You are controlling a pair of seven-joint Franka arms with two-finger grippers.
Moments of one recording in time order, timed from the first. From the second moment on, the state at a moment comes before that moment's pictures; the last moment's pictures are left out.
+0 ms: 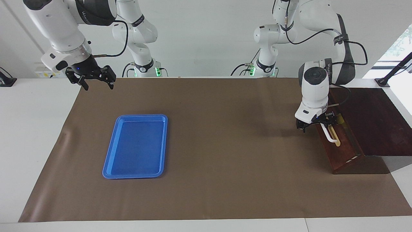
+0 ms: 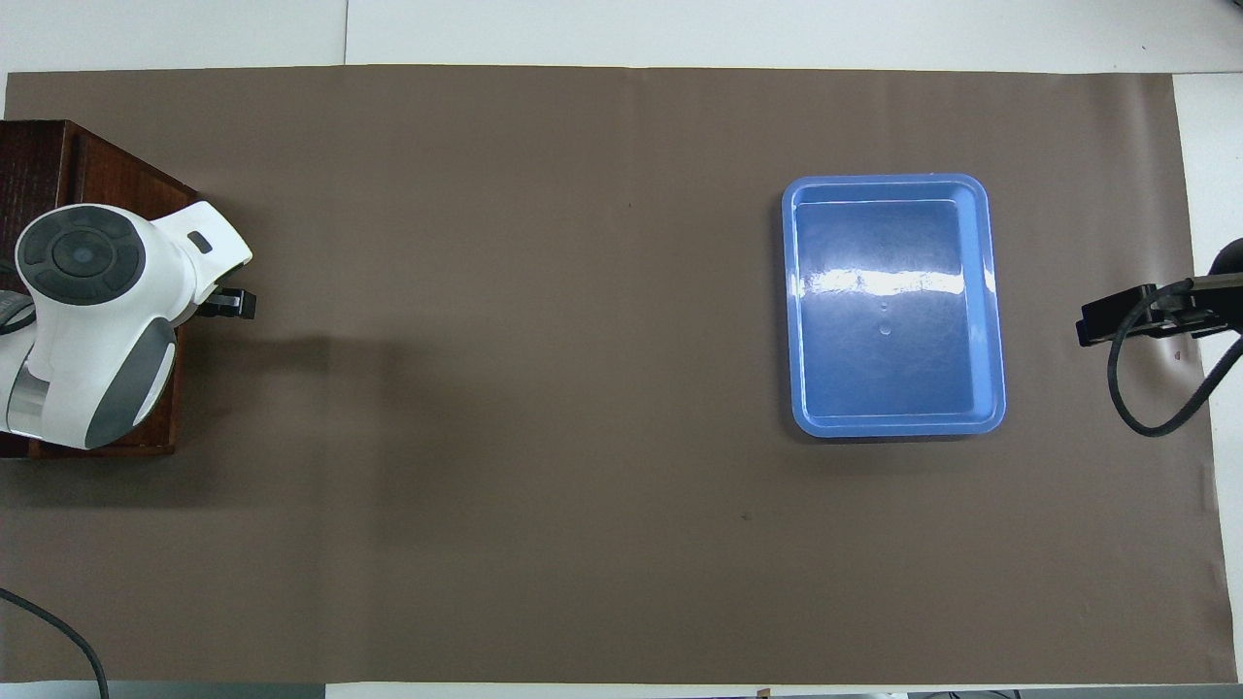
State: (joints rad) left arm -0.04 0.13 -0.07 -2.05 0.53 2.22 -0.24; right arm -0.05 -0.05 0.01 -1.68 -0.02 1.56 -0.08
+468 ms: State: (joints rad) left arm -0.14 0.13 -0.07 -2.05 0.53 2.22 -0.26; right arm -0.05 -0.05 0.01 -1.68 -0.02 1.56 -0.08
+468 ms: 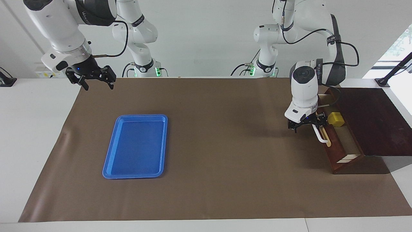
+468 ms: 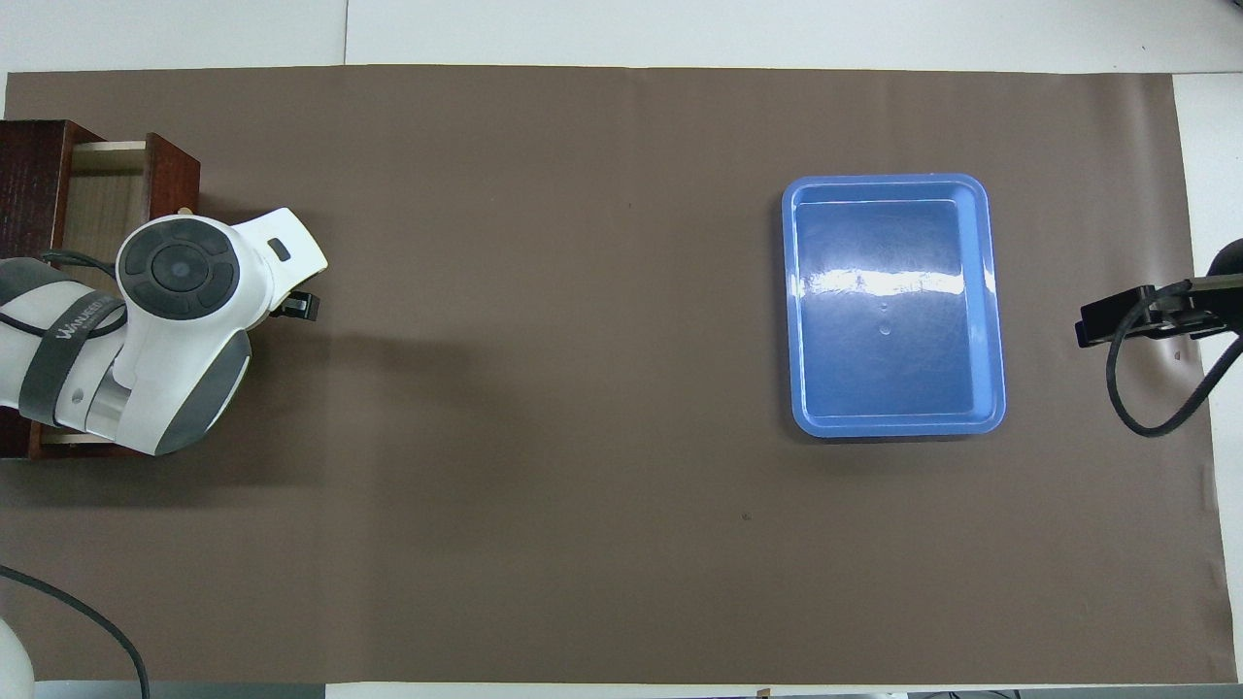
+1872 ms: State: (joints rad) left arm -0.28 0.15 -0.08 -1.85 0.41 1.96 -0.27; right arm -0.06 -0.06 0.01 -1.70 -0.02 1.55 -0.08
